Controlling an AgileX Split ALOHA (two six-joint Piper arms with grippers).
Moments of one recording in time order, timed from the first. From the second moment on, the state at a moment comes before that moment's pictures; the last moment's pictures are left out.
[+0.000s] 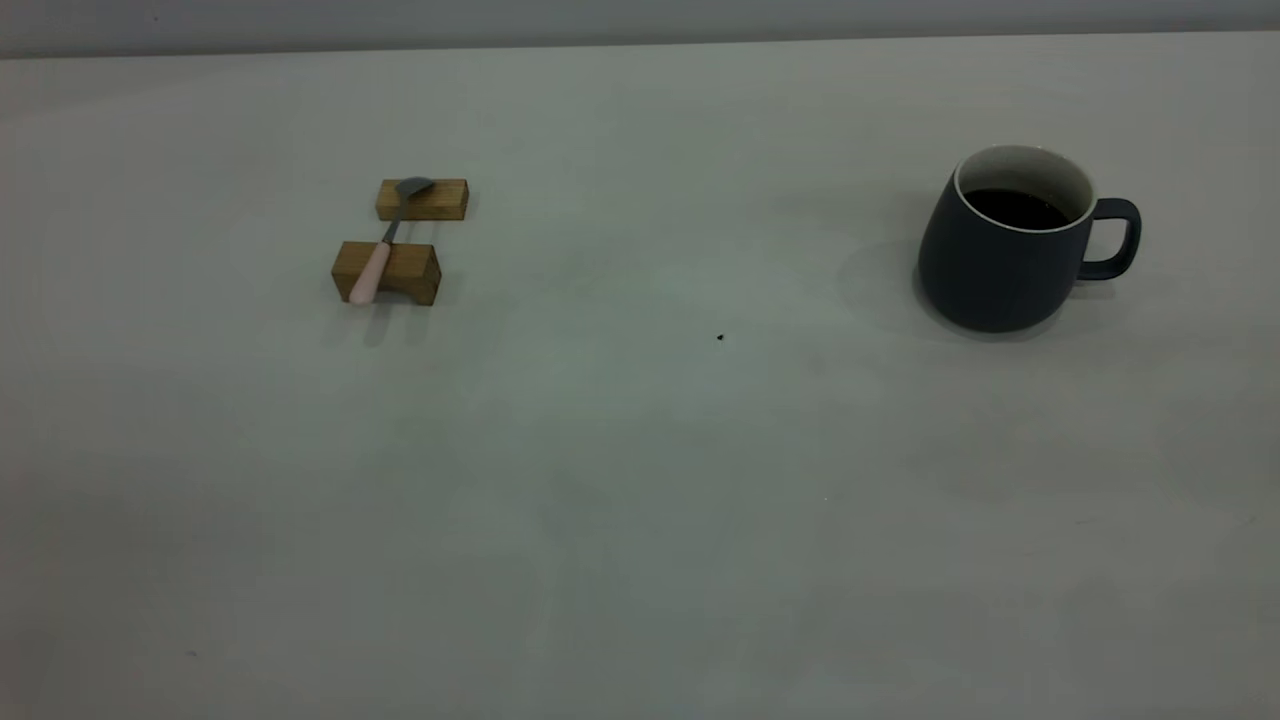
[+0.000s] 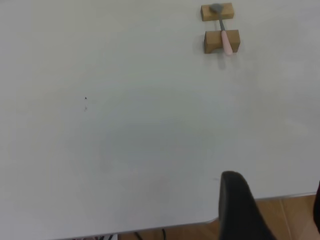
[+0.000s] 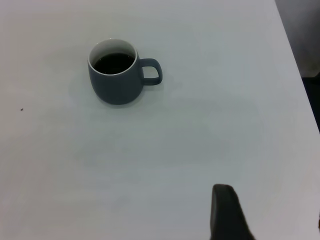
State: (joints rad) left arm 0.06 -0.02 -0.49 -0.11 1.14 0.14; right arm -0.01 0.02 -0.47 -0.04 1.13 0.02
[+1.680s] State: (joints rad) left arm 0.06 -0.02 -0.49 -0.11 1.14 0.14; right arm -0.01 1.98 -0.96 0.16 0.26 -1.28
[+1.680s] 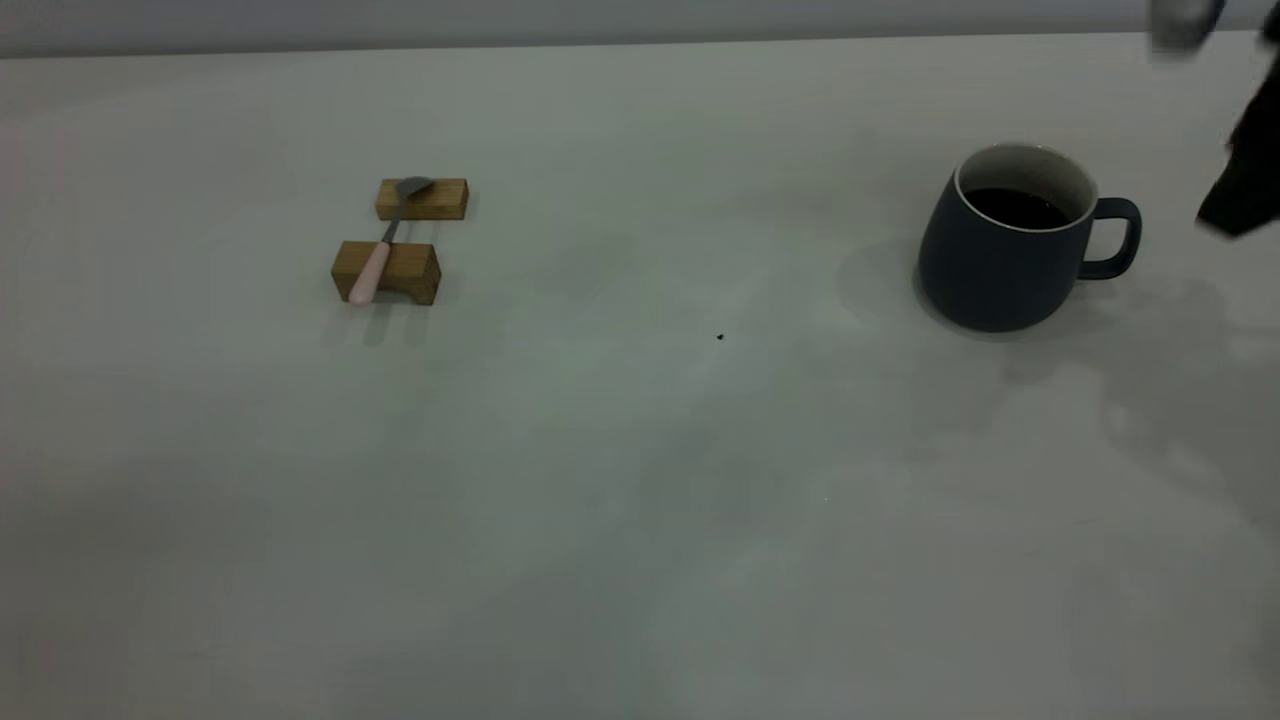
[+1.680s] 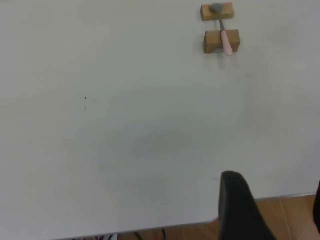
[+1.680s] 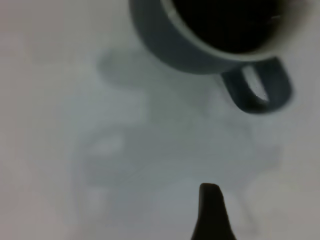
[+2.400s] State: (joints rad) left arm 0.06 -0.02 -0.49 -0.11 1.14 0.14; right arm -0.09 2.32 -1.23 0.48 0.20 -1.75
